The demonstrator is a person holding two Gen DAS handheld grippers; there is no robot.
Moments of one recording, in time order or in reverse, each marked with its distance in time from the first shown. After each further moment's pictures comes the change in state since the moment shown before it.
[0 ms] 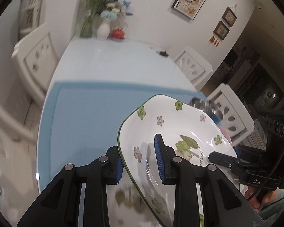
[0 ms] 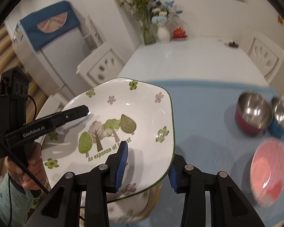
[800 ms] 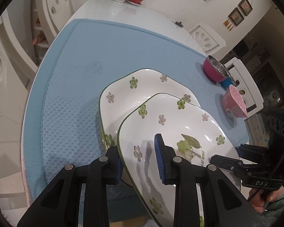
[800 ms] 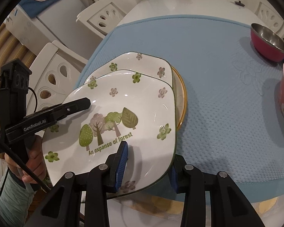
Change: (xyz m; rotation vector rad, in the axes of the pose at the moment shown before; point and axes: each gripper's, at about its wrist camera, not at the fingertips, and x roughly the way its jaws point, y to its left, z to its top) left arm 0.025 0.044 -0.117 -0.093 0.160 0.022; right arm 0.053 0.013 -0.115 0.024 0.254 0.026
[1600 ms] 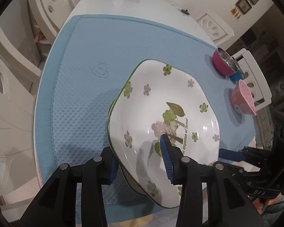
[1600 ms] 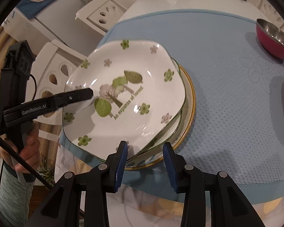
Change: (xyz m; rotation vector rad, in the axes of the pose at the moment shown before) left arm 0.003 -0.001 0.028 0.029 0.123 0.066; right arm 0.011 0.005 0.014 0.020 0.041 0.048
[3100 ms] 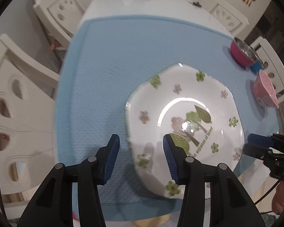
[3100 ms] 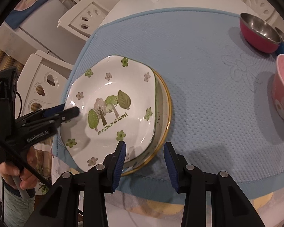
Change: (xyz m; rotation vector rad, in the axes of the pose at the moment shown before) left arm -0.005 -0.007 0.003 0.040 -0.004 0.226; right arm -0.015 -0.024 0.013 0.087 0.014 -0.082
